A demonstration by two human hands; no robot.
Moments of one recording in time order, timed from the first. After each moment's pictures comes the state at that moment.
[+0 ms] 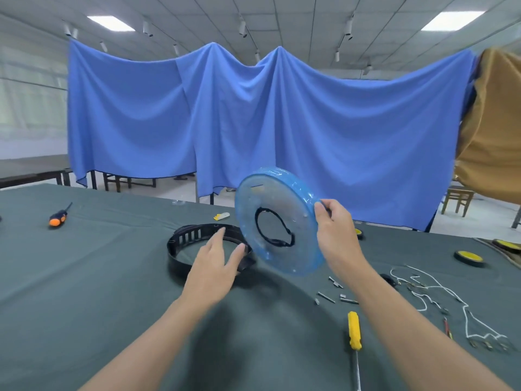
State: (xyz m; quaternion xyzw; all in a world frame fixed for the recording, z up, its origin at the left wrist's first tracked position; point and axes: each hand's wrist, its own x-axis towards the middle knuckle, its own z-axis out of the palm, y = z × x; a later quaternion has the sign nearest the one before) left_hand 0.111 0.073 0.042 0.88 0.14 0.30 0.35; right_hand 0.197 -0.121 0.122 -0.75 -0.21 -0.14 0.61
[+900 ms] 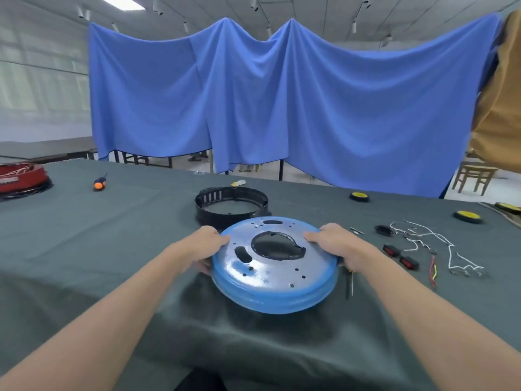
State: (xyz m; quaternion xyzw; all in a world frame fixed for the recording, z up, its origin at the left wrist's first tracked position) left_hand 0.014 0.081 0.041 0.84 0.27 0.03 0.47; right_hand 0.140 -0.160 0.054 -0.87 -0.14 0.18 0.45
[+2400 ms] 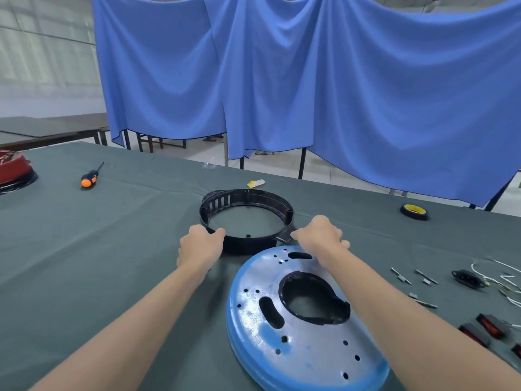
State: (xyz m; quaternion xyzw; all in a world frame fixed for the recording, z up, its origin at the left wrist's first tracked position) left_hand 0.142 0.175 0.008 0.74 0.46 0.23 0.43; right_hand 0.258 0.004 0.039 -0.94 -0.08 0.05 0.32
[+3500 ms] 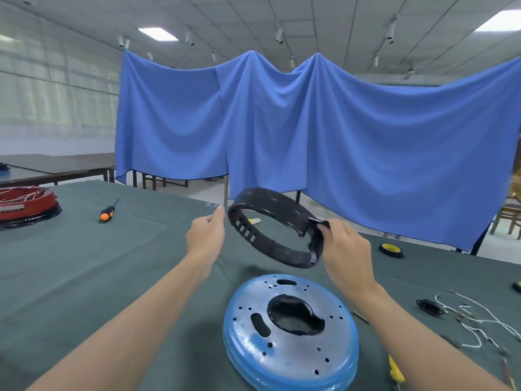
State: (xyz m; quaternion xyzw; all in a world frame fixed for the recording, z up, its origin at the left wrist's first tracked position) left_hand 0.104 0.134 0.103 0.66 0.30 0.38 0.57; right_hand 0.213 -0.080 0.094 -0.77 -0.33 -0.46 0.28
